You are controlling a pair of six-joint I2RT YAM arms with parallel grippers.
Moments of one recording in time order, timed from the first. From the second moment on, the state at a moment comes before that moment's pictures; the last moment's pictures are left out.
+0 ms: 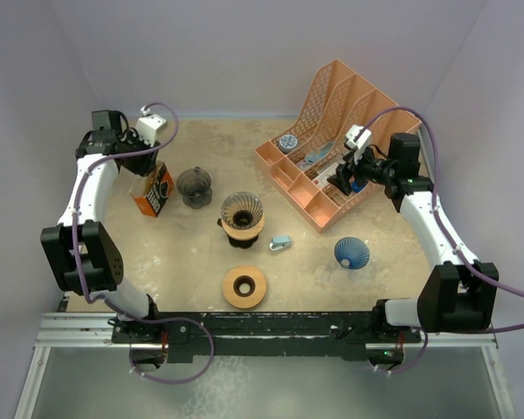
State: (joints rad) left arm 0.17 1.60 1.44 -0.69 0.36 0.60; right arm 0.03 1.34 1.05 -0.25 -0.72 -0.56
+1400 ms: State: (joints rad) left arm 0.14 1.57 1.62 -0.91 0.22 0.62; right arm 0.03 1.33 1.05 -0.25 -0.73 -0.56
